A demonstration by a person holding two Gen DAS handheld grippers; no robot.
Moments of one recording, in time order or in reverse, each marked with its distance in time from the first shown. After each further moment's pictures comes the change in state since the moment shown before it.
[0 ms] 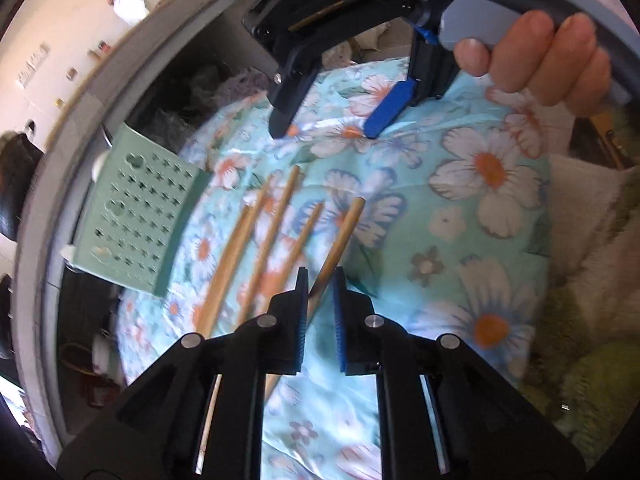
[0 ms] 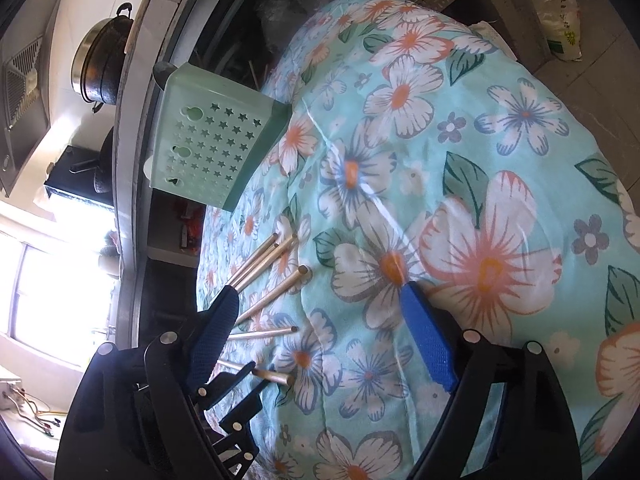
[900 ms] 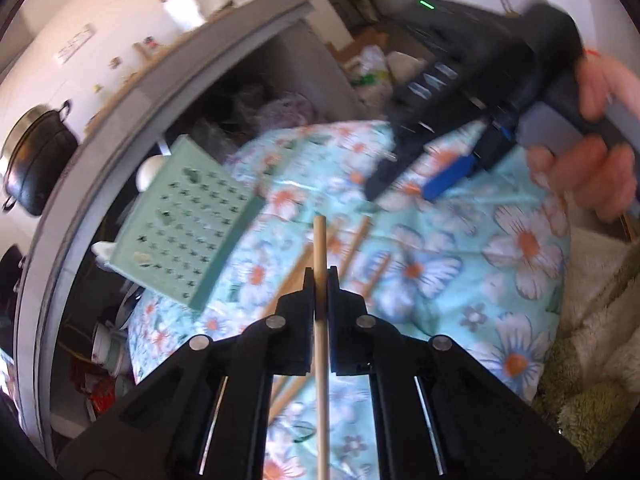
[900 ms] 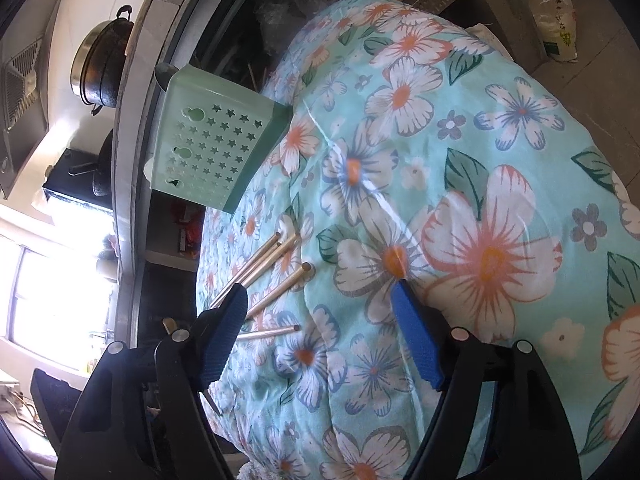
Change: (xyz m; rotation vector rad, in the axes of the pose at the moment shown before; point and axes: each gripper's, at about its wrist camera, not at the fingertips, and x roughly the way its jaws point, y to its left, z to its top) left arm -0.030 0.052 0.010 -0.153 -0.130 0.099; right arm -0.001 0.006 -0.005 0.009 -0.016 -0.004
